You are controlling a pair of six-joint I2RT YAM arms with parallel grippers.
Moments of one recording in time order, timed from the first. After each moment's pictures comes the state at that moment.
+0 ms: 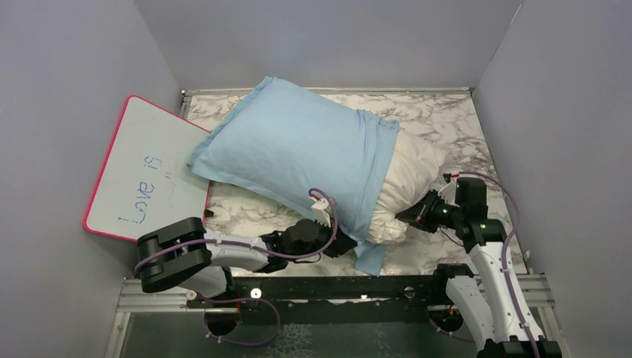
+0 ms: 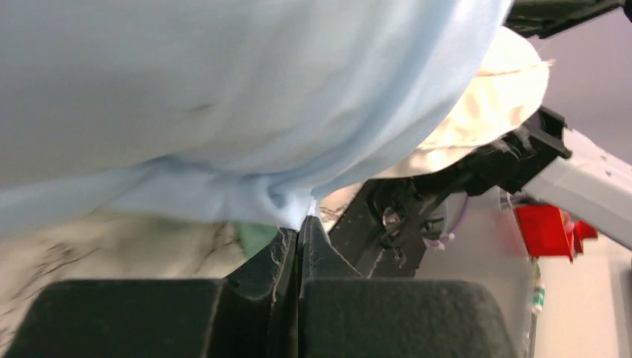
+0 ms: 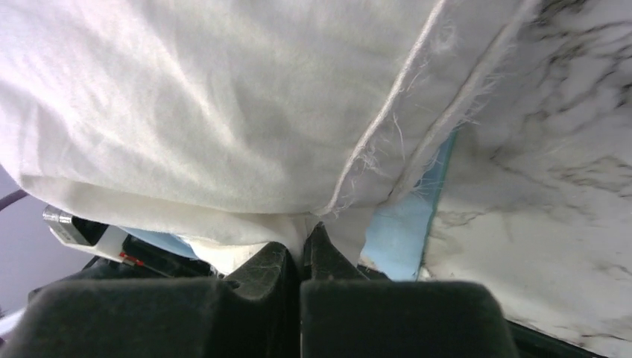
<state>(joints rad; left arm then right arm) -1.22 1.42 0.41 0.69 -0.07 -0.88 -0.02 0.67 0.53 -0.70 -0.63 0.68</state>
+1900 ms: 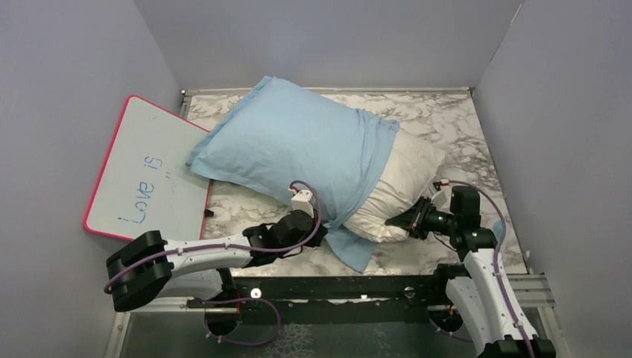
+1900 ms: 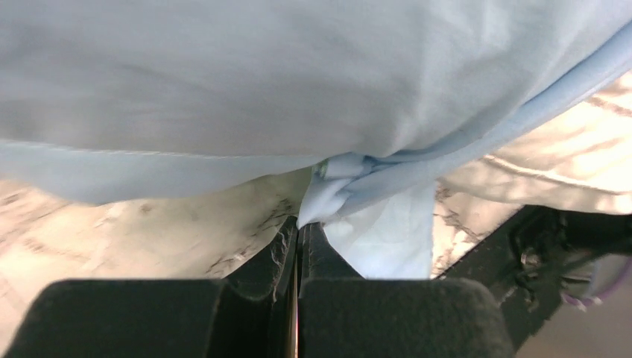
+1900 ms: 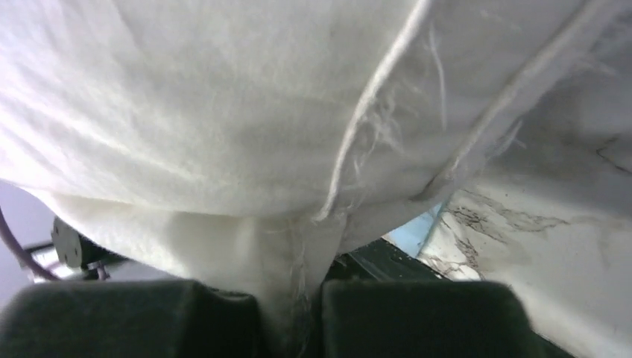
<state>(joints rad) -1.11 1.16 0.41 0.18 -0.26 -0.78 -0.01 0.62 0.36 -0.50 -0.86 0.81</state>
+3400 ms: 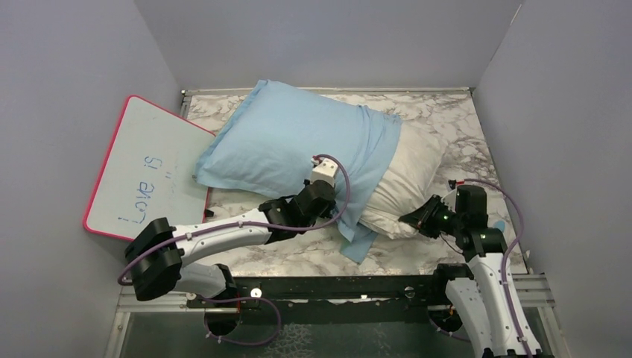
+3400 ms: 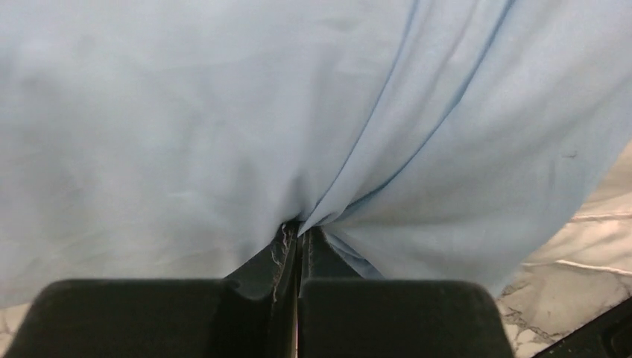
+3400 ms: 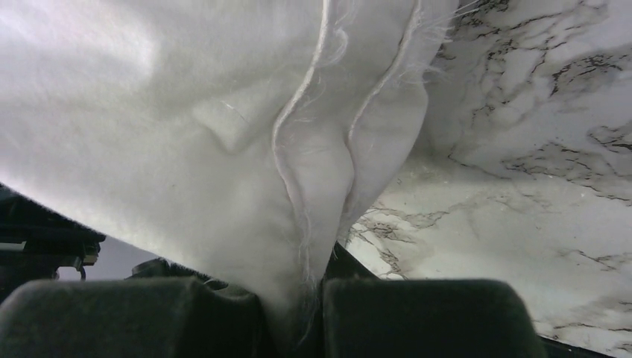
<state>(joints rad) -1.09 1.34 0.86 -0.11 -0.48 -0.43 -0.01 0.57 0.49 -0.73 -0.49 0.71</state>
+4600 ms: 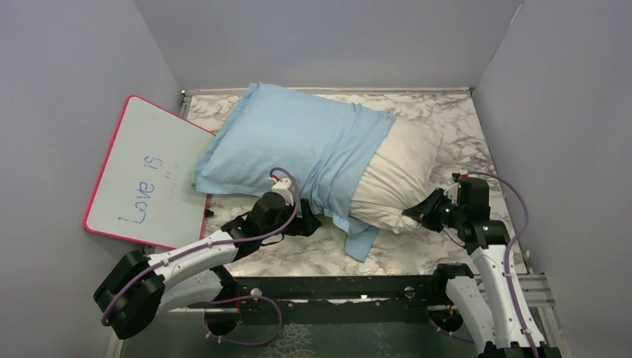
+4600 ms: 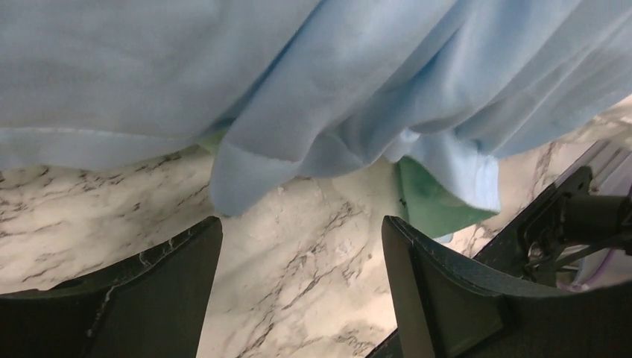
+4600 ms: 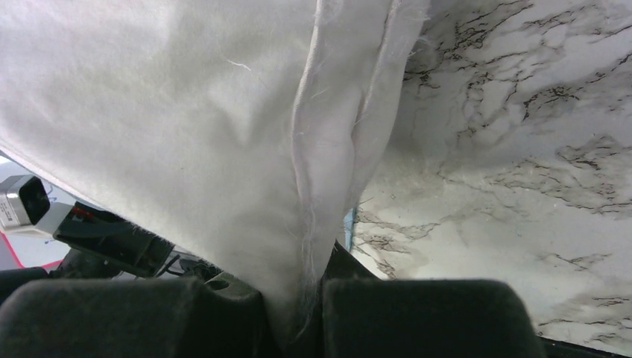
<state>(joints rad) -0.80 1.00 0.38 0.06 0.03 -0.65 -0.01 0.65 0.59 -0.75 -0.43 0.70</state>
